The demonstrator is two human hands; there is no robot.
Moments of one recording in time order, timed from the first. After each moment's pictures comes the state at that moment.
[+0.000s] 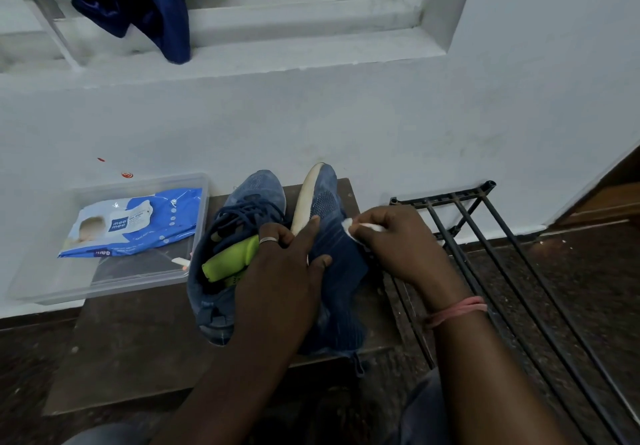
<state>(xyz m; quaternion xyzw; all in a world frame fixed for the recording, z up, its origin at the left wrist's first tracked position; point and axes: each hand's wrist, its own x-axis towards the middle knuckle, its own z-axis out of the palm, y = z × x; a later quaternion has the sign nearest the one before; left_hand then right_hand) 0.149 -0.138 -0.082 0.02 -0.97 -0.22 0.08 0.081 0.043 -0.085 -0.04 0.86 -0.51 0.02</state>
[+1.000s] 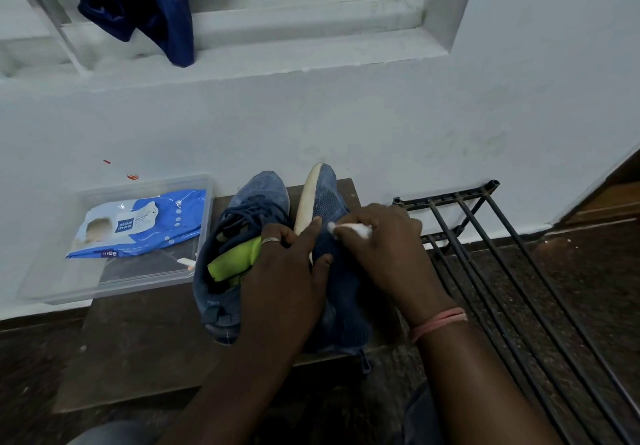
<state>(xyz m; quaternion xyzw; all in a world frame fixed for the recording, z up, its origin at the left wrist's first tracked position) 0.148 -0.137 -0.083 0.02 -0.96 -0.24 0.10 0.087 0.020 -0.093 -0.07 0.91 -0.39 -0.11</state>
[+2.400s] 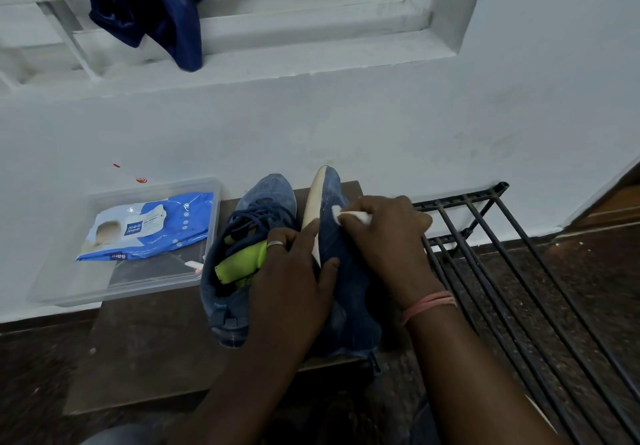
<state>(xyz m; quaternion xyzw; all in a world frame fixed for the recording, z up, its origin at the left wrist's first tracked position) 0.147 -0.139 -0.086 0.02 -0.95 -0.28 0.11 0.073 0.004 -0.080 0.01 0.94 -0.33 -0.11</state>
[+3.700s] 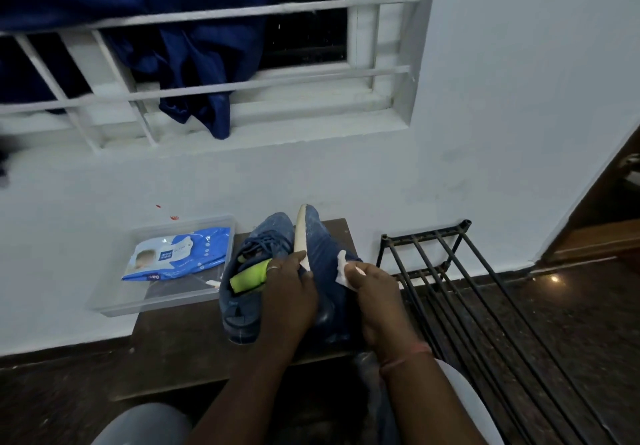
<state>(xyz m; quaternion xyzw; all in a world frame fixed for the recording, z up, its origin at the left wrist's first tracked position) 0.159 -0.129 -0.072 0.10 -0.92 -0.37 0.10 0.161 0.005 -0.067 0.19 0.56 -0.81 0.09</state>
